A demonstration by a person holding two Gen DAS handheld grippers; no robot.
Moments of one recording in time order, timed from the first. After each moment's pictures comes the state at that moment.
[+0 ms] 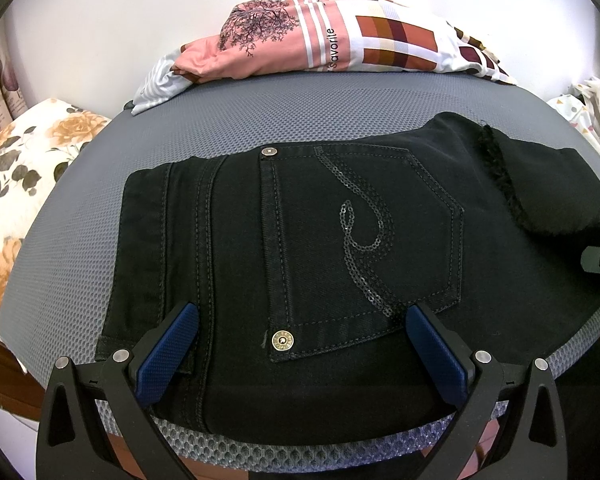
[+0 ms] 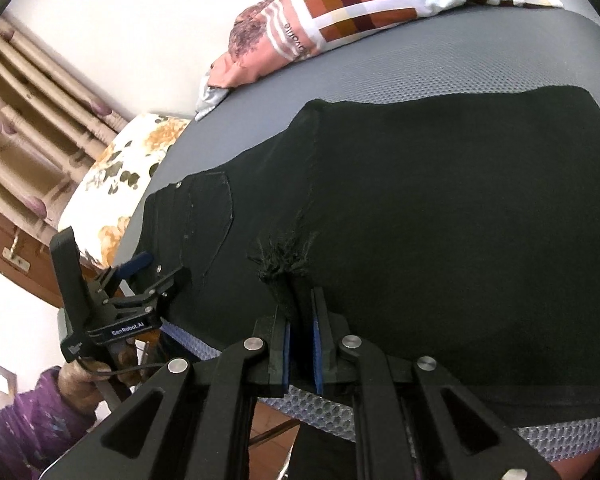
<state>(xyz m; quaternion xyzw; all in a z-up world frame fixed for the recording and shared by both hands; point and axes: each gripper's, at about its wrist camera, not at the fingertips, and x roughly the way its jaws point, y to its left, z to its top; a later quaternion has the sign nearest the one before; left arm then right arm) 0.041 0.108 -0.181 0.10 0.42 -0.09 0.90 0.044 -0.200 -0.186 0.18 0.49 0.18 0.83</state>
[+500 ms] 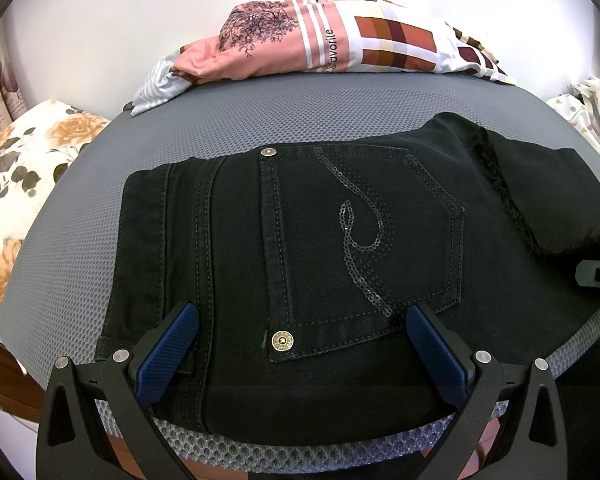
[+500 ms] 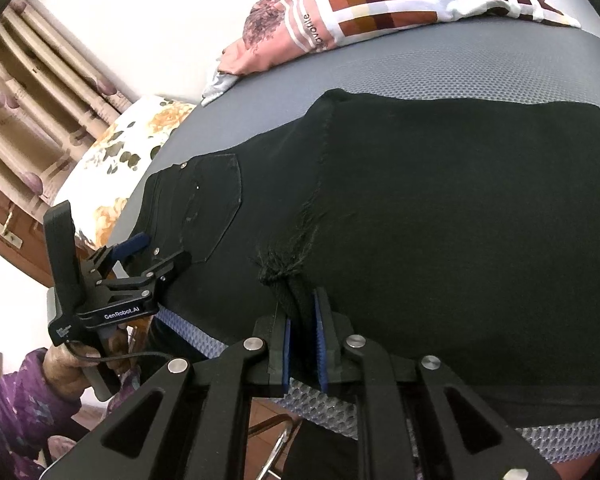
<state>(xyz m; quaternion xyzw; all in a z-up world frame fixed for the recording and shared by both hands) 0.041 0.108 -0.181 0.10 0.42 -0.09 0.90 0.040 -0.184 -0.188 0.15 0.49 0.19 0.84</state>
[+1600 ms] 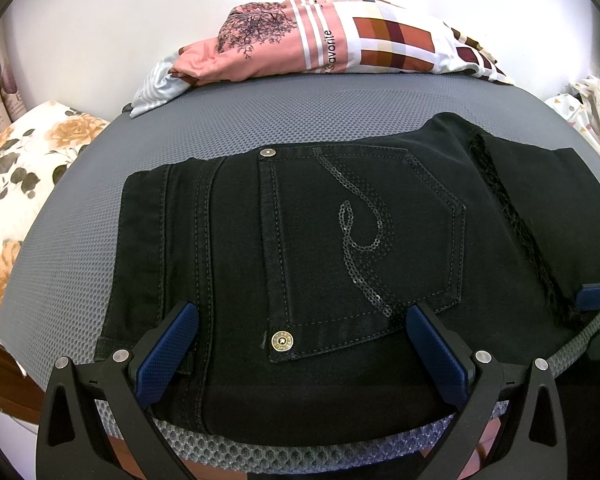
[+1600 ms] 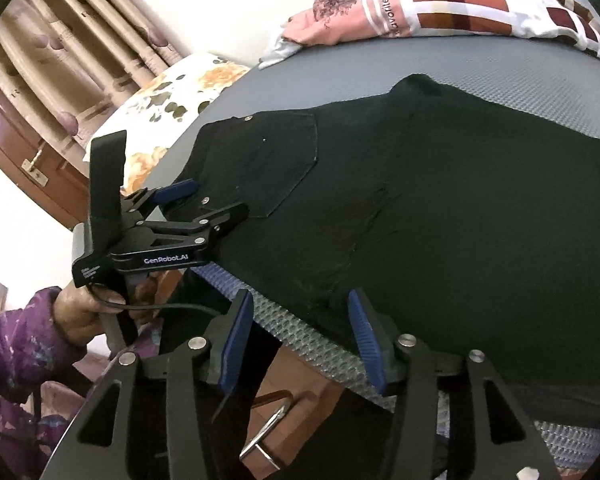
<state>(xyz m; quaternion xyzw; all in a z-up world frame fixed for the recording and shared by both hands) 0.039 0.107 -0.183 0.10 0.42 -0.09 0.90 0.022 -0.149 -0.183 0.09 0.50 0.28 0.82</state>
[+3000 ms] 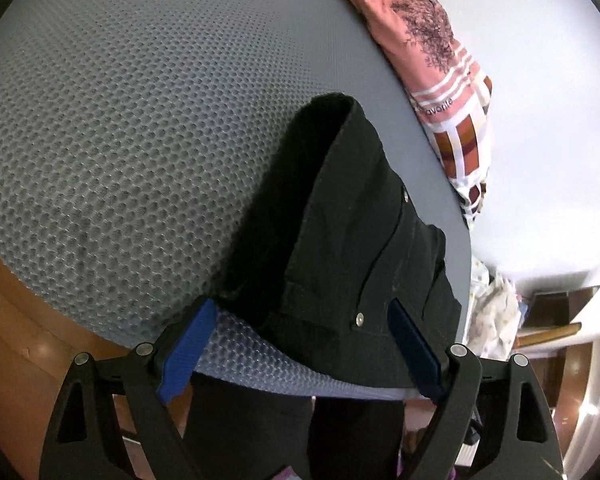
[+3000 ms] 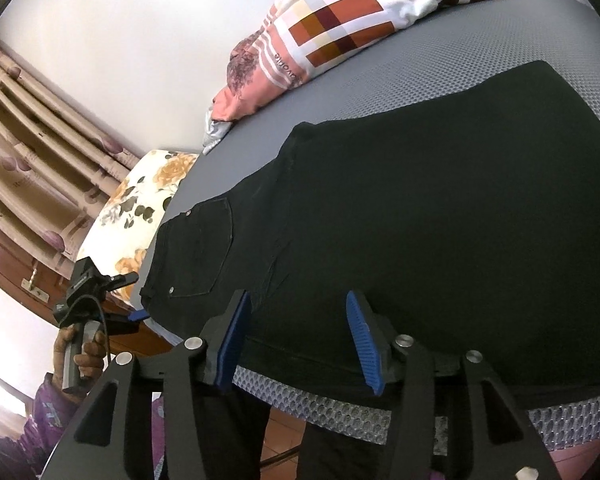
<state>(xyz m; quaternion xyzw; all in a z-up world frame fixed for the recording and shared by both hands) 0.056 0.289 -0.183 -0.36 0.55 -0.14 0.74 0.024 -0.223 -0.193 0.25 0.44 0.18 0.84</state>
